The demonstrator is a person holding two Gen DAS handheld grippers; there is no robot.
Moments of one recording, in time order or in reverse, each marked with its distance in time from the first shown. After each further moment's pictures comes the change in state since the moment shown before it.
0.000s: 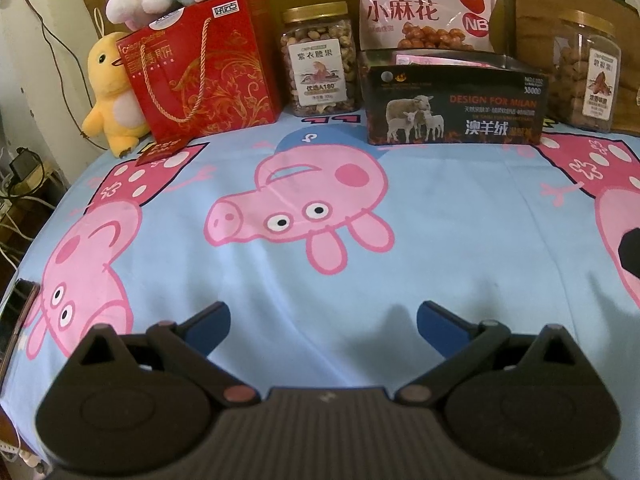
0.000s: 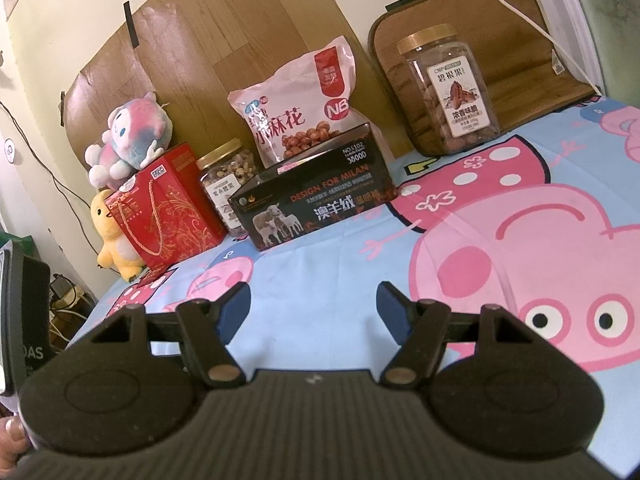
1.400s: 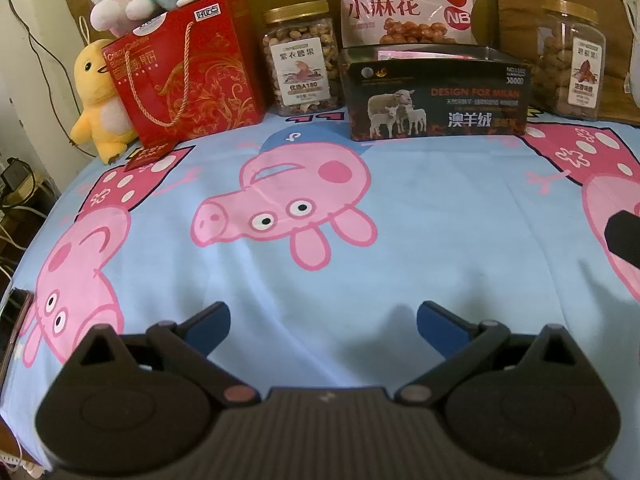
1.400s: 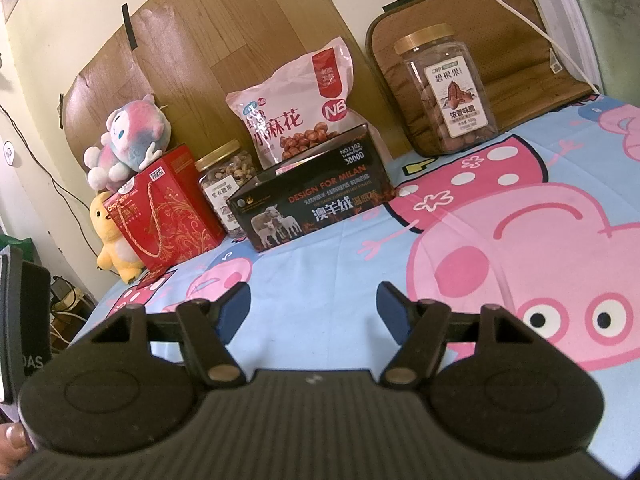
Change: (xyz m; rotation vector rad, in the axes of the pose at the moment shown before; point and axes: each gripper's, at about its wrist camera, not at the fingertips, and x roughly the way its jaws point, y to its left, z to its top) left arm -0.001 -0.007 -0.001 0.039 0.003 -0.024; right arm 0.000 -0.001 0.001 0.001 0.001 0.004
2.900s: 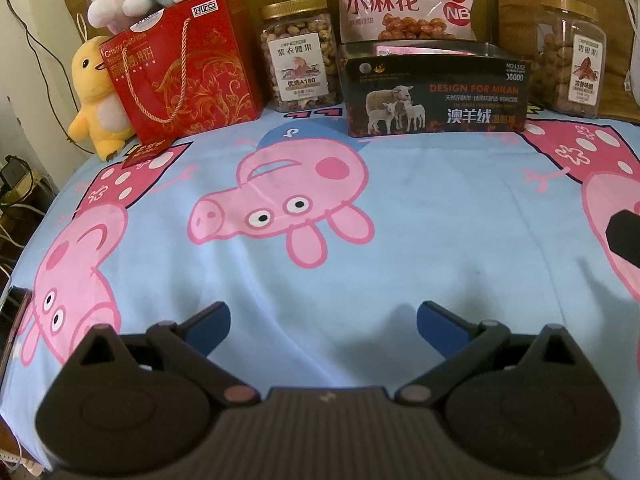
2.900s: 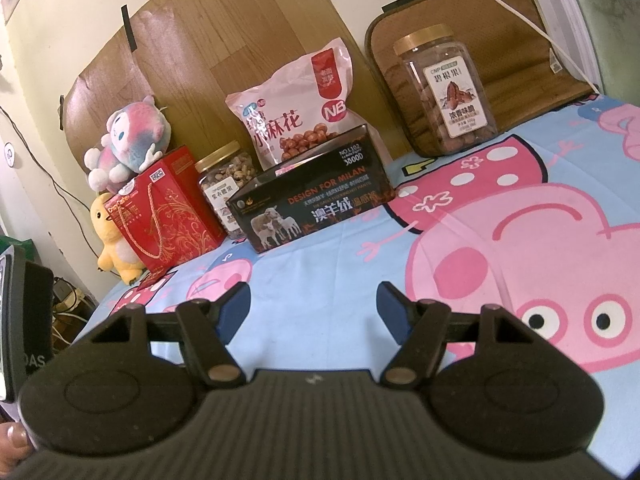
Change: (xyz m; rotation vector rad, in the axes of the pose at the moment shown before) left arm 0.002 0.000 0.001 0.000 0.012 -0.007; right arm -0.001 0.000 0.000 0.001 0.001 0.002
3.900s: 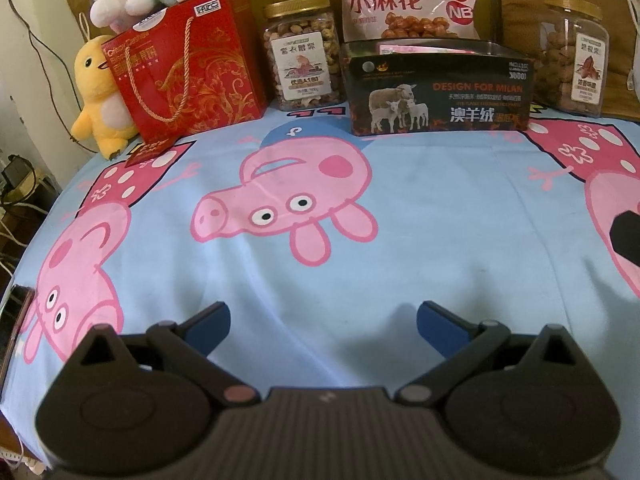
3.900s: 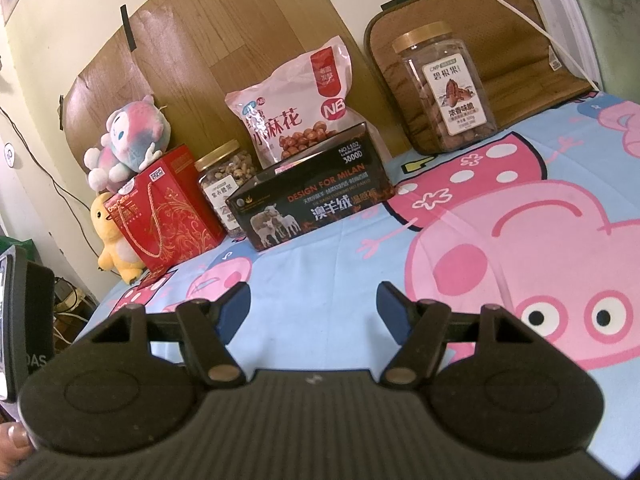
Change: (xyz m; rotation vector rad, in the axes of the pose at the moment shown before) left arm 0.000 0.001 0.000 0.005 -0.001 0.006; right arm -0.001 -0.002 0.000 0.004 0.000 0.000
